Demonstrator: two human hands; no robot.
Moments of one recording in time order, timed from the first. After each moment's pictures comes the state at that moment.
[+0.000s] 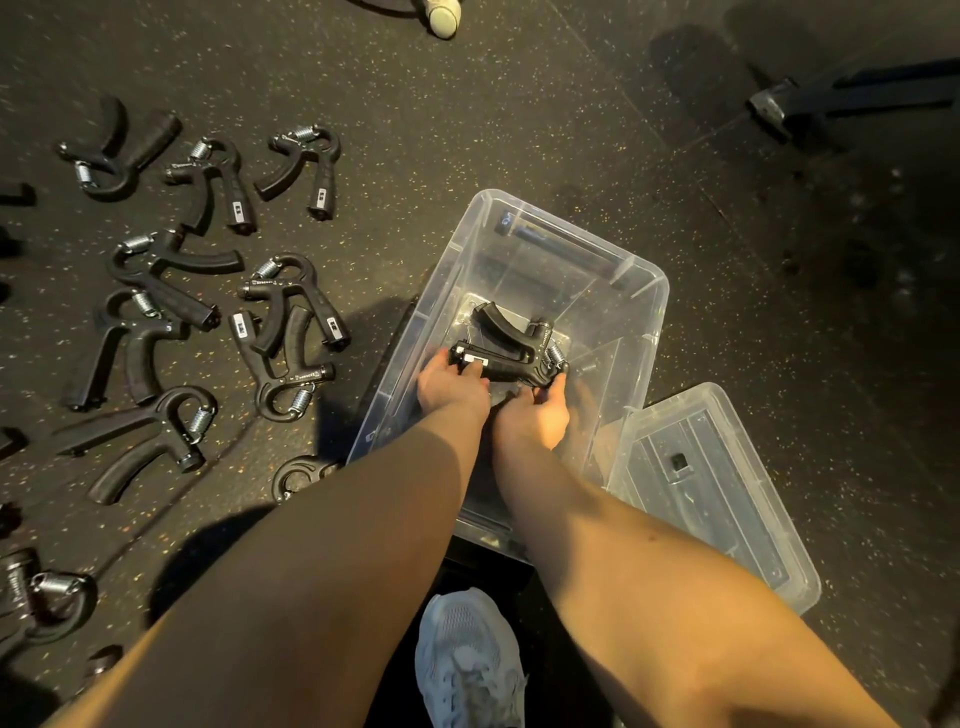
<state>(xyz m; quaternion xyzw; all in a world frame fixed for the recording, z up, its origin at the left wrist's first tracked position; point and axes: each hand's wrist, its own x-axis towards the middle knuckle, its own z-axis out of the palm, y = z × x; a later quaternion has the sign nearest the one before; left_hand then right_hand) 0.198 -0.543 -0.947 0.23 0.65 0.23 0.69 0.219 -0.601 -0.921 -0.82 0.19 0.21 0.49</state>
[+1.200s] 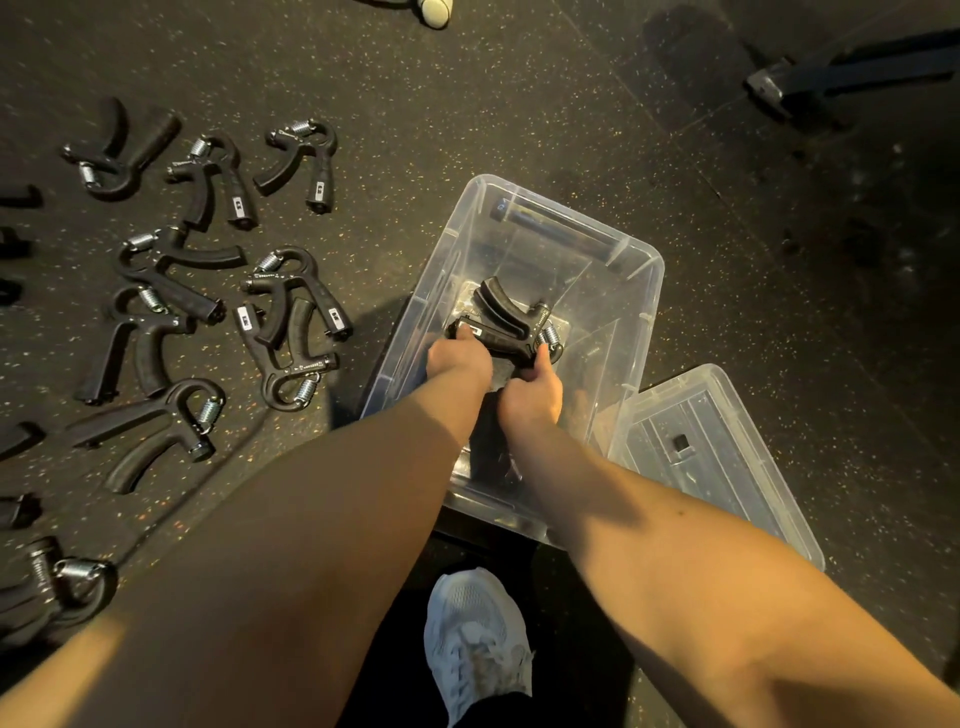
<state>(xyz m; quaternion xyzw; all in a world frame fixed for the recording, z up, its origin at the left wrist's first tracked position) 0.205 -0.521 -0.963 0.38 0.69 0.08 0.61 0.224 -0.609 -0.916 -0.84 0.06 0.31 0.44</state>
